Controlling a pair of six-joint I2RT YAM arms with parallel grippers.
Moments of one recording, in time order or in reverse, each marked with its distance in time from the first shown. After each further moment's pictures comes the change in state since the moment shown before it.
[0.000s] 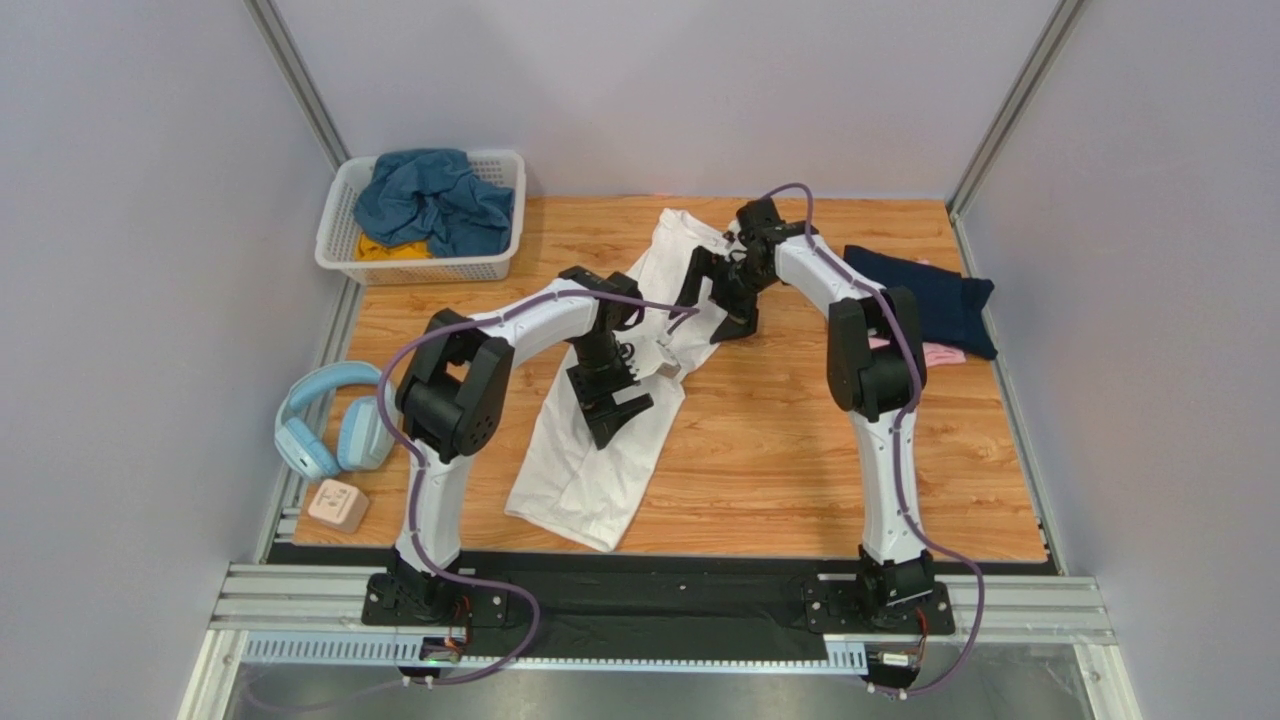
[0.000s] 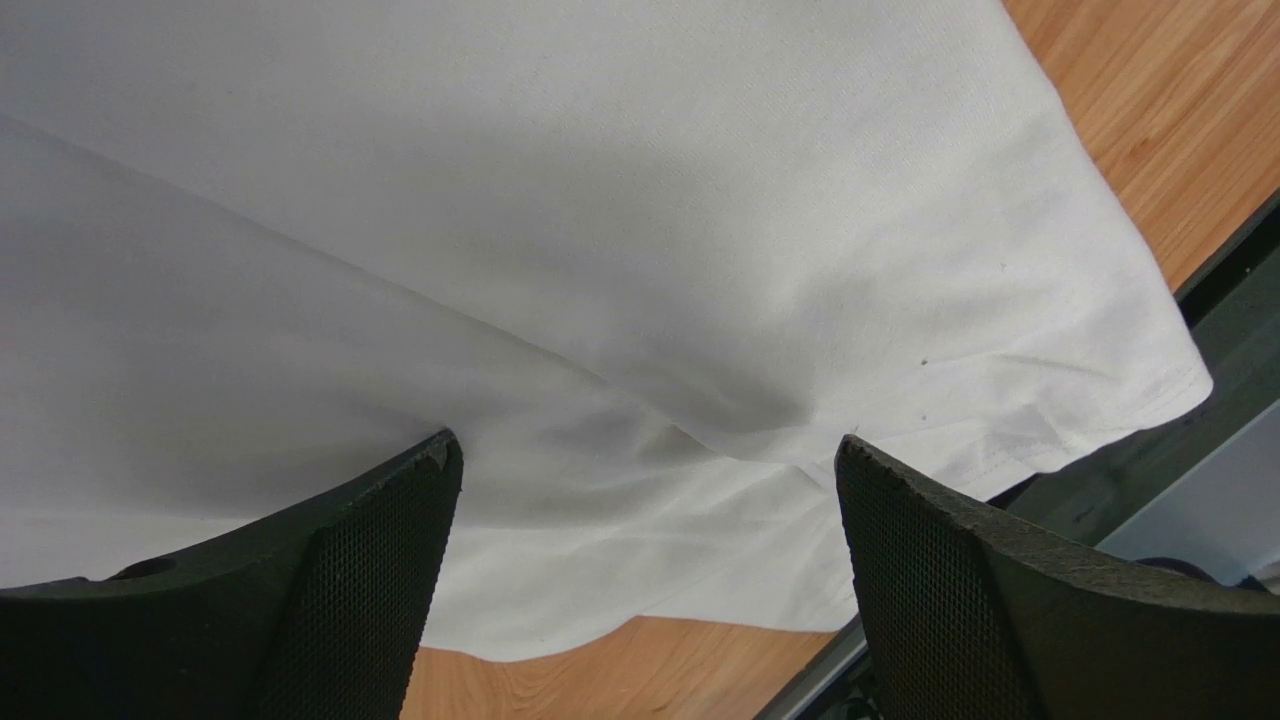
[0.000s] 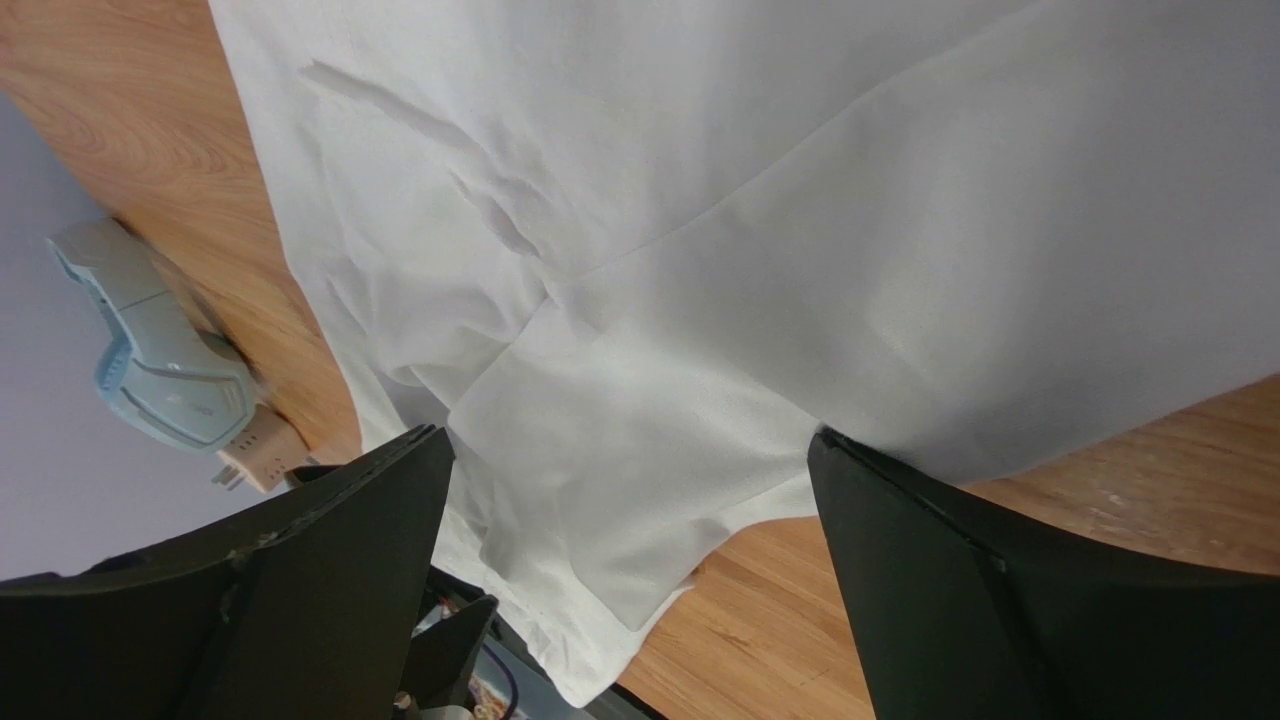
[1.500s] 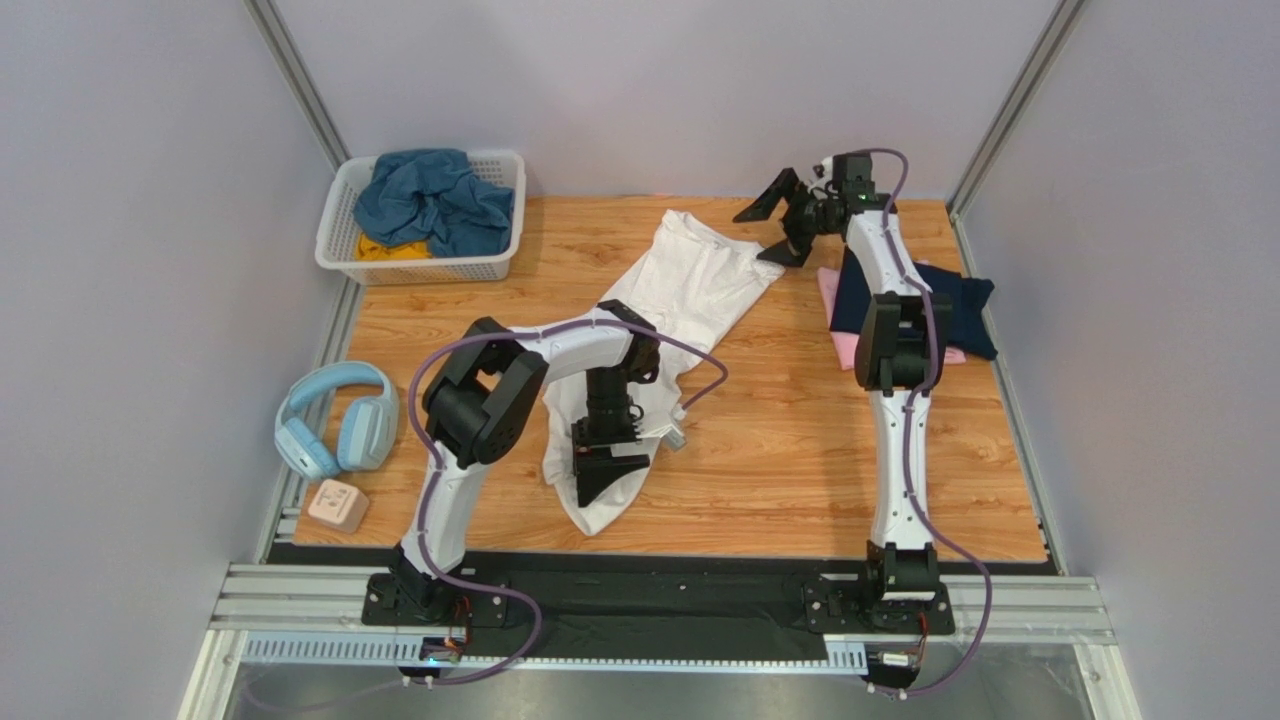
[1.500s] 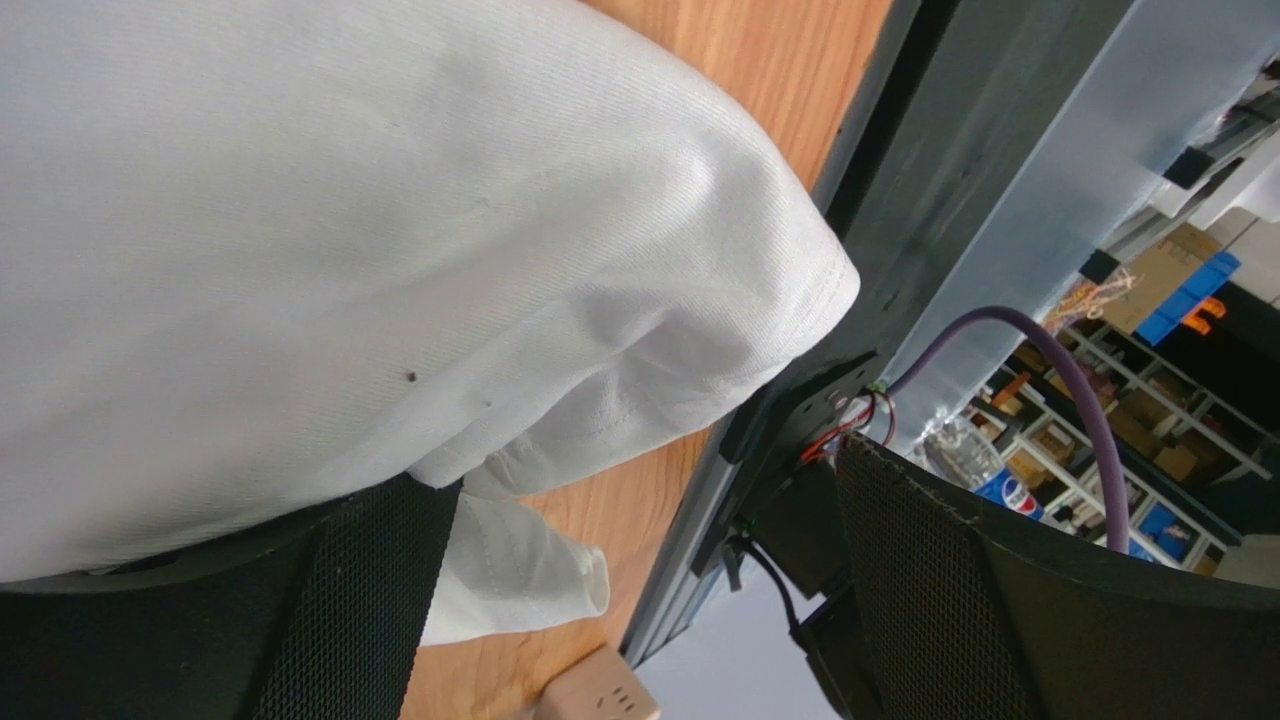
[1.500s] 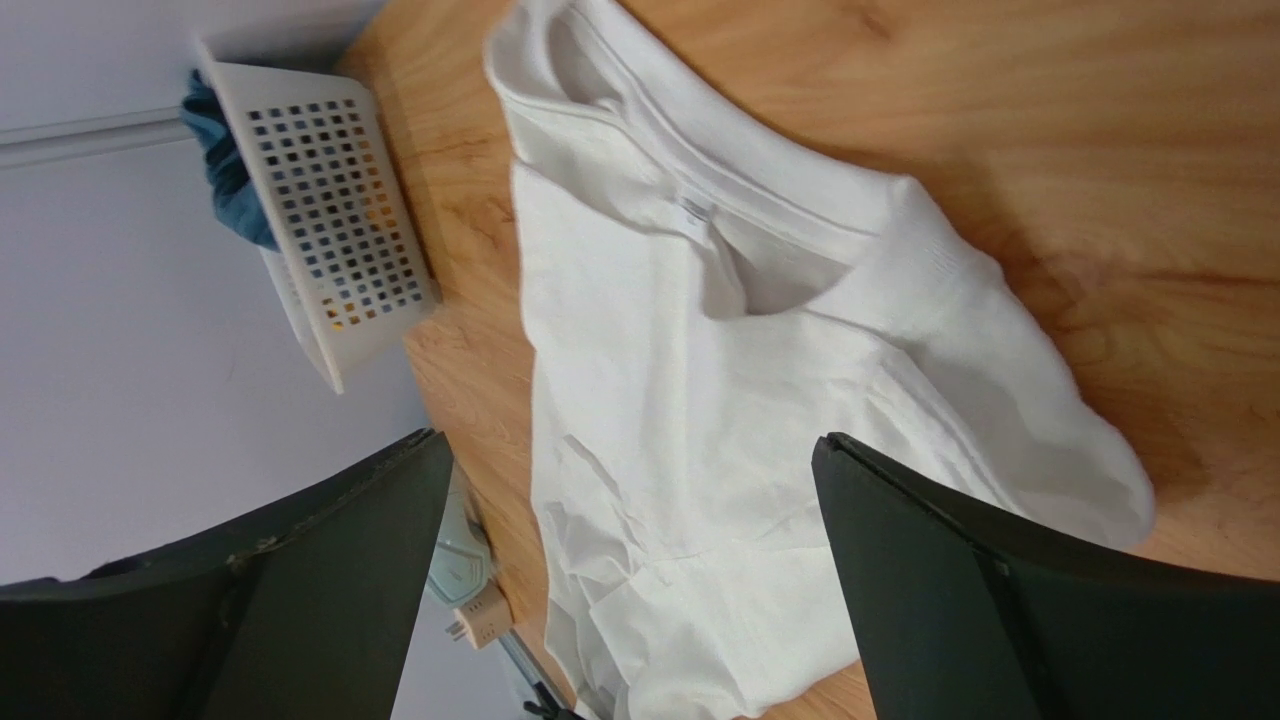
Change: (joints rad) left arm -0.138 0.061 -0.056 -0.309 0.097 0.176; right arm -0.290 0.317 0.540 0.135 -0.219 0.199
